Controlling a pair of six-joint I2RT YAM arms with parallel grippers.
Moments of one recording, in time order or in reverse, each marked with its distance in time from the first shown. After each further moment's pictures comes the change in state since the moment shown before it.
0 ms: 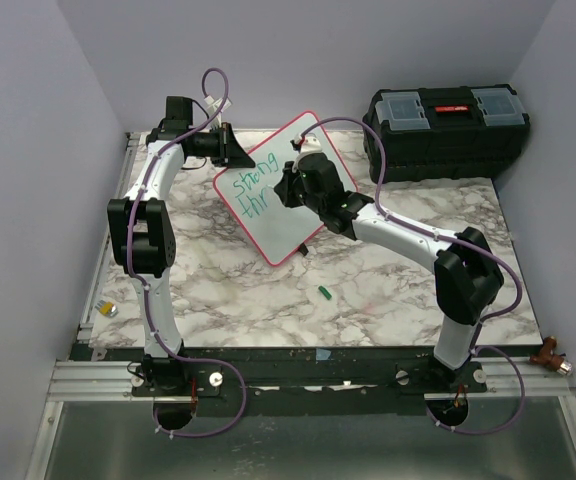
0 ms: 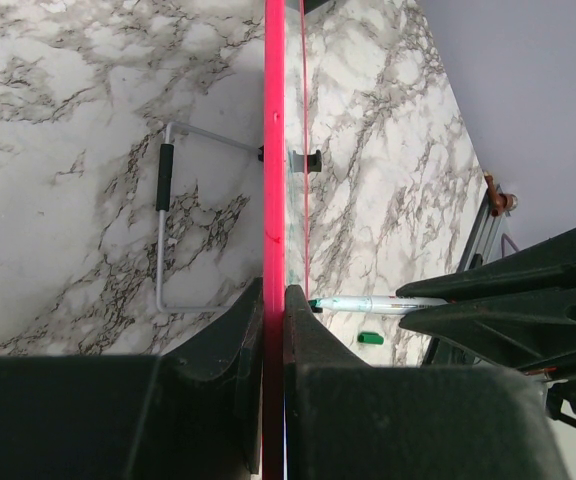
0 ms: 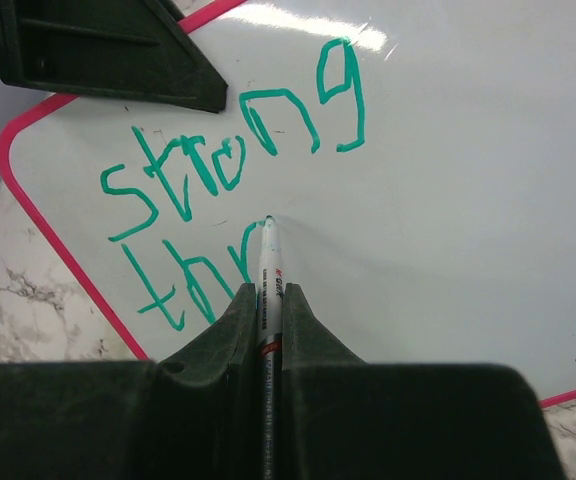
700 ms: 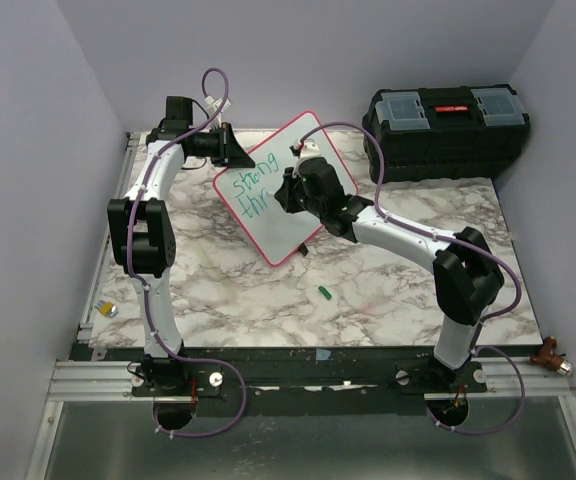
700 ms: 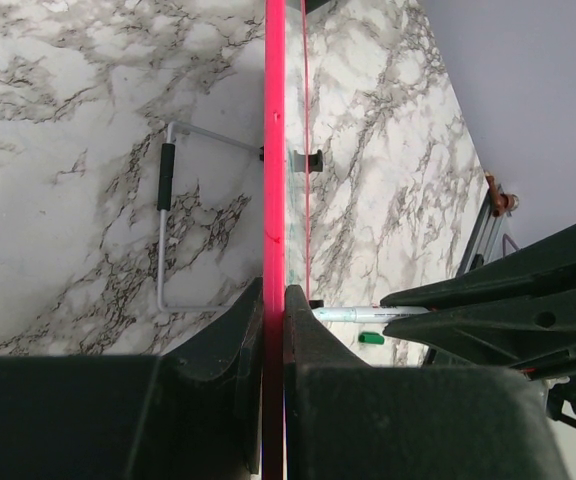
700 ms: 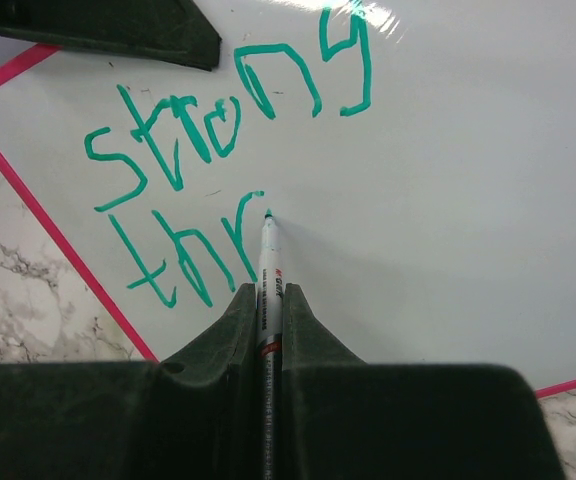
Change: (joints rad) left arm 0.000 -0.001 0.000 0.000 -0.001 0.000; right arm -0.001 0.000 -0.035 -0.002 -0.044 0.001
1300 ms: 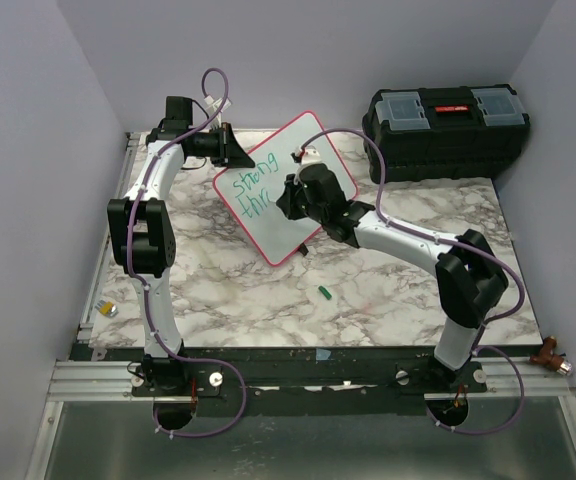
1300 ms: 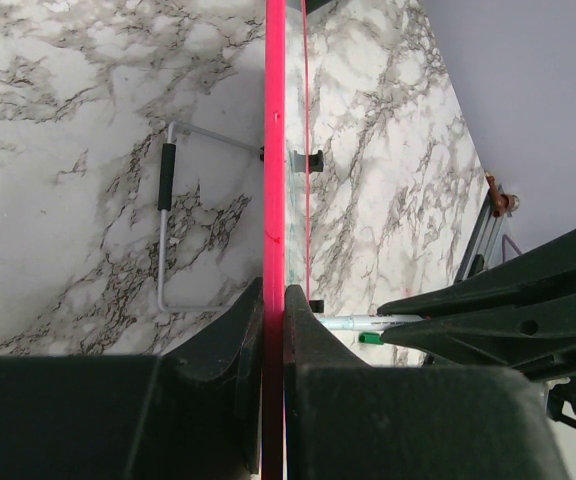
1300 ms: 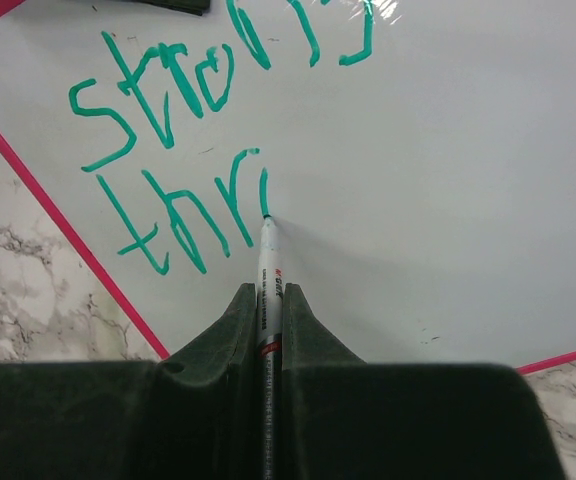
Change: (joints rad) left arm 0.000 0.000 0.000 0.000 -0.002 0.000; right arm 0.000 -0.028 -0.061 0.008 0.006 0.008
